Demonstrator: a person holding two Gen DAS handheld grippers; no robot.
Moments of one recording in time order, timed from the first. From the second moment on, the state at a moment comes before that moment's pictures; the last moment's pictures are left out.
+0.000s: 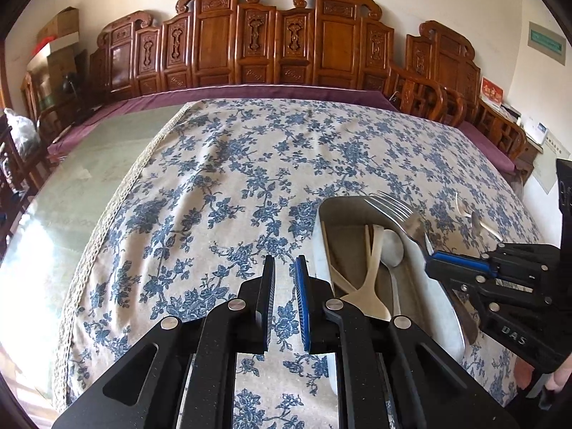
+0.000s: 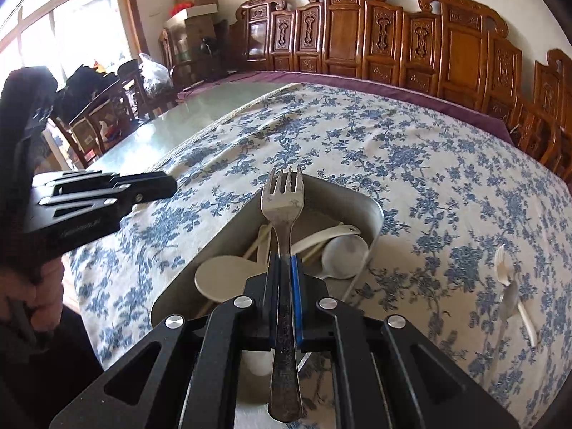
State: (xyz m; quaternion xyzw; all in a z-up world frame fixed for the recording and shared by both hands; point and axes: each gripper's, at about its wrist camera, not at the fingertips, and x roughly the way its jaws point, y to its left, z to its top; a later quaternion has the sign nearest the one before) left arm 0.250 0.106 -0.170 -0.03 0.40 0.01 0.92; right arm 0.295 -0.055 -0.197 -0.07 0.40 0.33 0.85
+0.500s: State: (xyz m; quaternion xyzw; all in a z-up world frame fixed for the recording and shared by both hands) left arm 0.254 0.107 -0.175 -0.03 0.41 0.01 0.91; right arm 0.315 -0.029 -0.228 -0.04 0.45 0.30 0.84
